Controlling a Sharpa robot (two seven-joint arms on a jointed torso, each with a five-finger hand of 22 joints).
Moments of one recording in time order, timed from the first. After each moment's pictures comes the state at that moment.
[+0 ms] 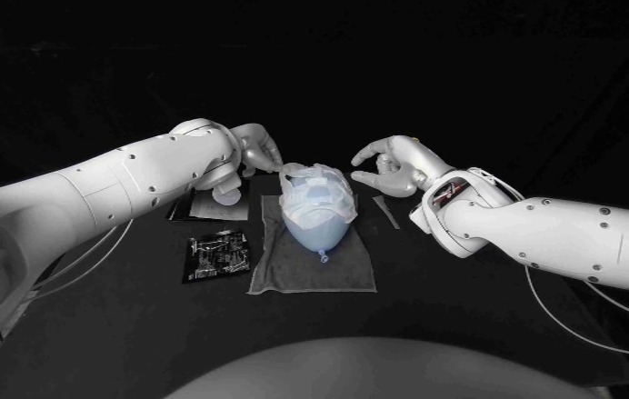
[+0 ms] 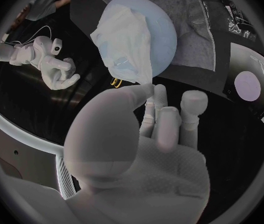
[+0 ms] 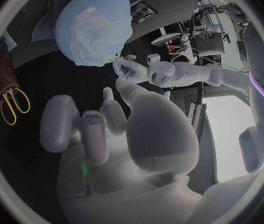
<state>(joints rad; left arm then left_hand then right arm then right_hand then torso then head) 1.23 -0.48 -0.10 0.97 -0.98 0.01 -0.20 1.38 -0.15 0.73 0.09 0.04 0.90 0.10 0.56 0.43 0.88 0.03 1.03 0.41 1.41 -0.03 1.55 1.02 0.14 1.17 0.07 1.27 0.88 1.15 -0.85 -0.20 1.60 -1.14 -0.69 0.00 1.29 -0.11 0.38 0.06 0.07 0.89 0.14 0.31 0.30 1.40 0.05 1.23 1.31 1.46 -0.01 1.55 1.31 0.08 1.46 0.08 1.18 1.31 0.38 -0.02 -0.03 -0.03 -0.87</state>
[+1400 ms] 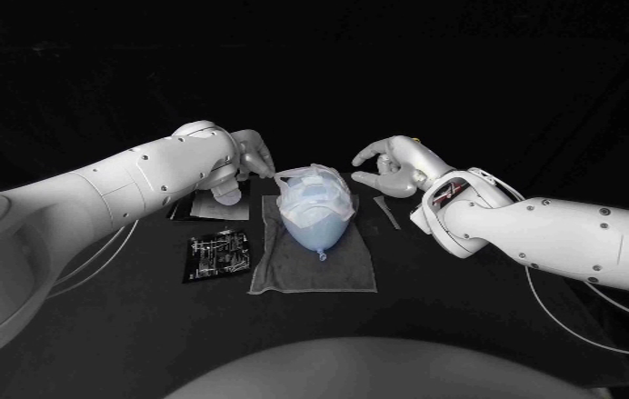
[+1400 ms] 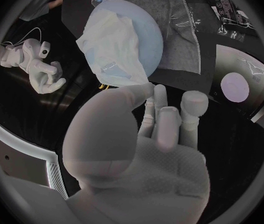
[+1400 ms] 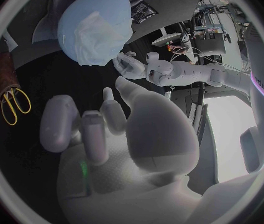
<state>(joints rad) 1.22 -0.43 -0.11 0.86 -0.99 0.06 -0.25 1.35 -0.16 0.77 0.05 0.05 0.91 0.10 0.56 0.43 0.88 0.03 1.03 0.42 1.41 -0.03 1.54 1.01 0.14 1.18 0.07 1.28 0.90 1.15 -0.85 -0.20 1.60 -1.15 -0.69 -0.01 1.29 -0.12 0.38 0.06 0.07 0.89 0.14 0.30 0.30 1.40 0.05 1.22 1.31 1.46 -0.01 1.55 1.31 0.07 1.46 0.08 1.18 1.31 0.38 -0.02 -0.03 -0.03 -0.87</state>
